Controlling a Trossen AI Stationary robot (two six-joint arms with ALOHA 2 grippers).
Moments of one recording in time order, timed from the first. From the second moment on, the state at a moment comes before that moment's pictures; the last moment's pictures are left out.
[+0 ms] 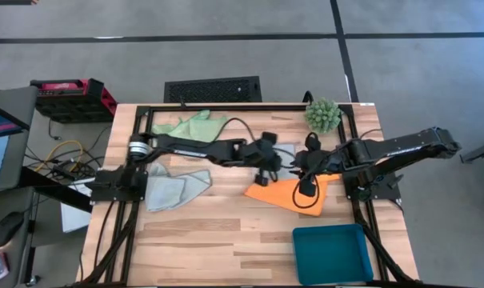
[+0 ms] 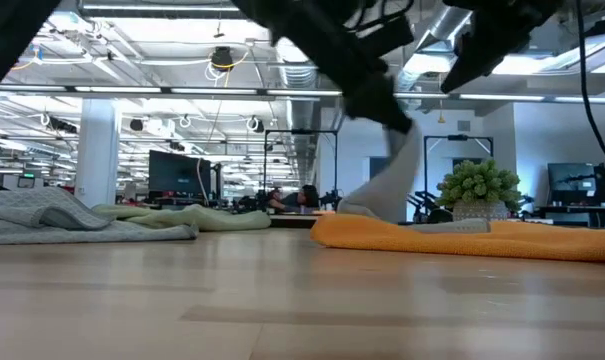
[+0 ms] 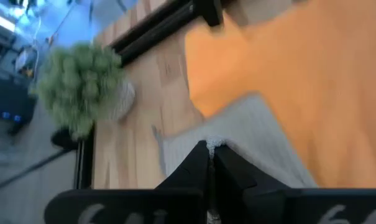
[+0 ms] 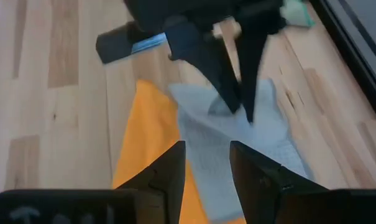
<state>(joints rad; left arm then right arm) 0.04 2.08 1.68 -0.21 -0.18 0.58 0.18 1.06 0.90 -0.71 0.29 0.18</state>
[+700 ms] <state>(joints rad) 0.04 2.27 1.91 -0.33 -0.28 0.55 0.18 1.03 0.90 -0.74 0.29 0.19</state>
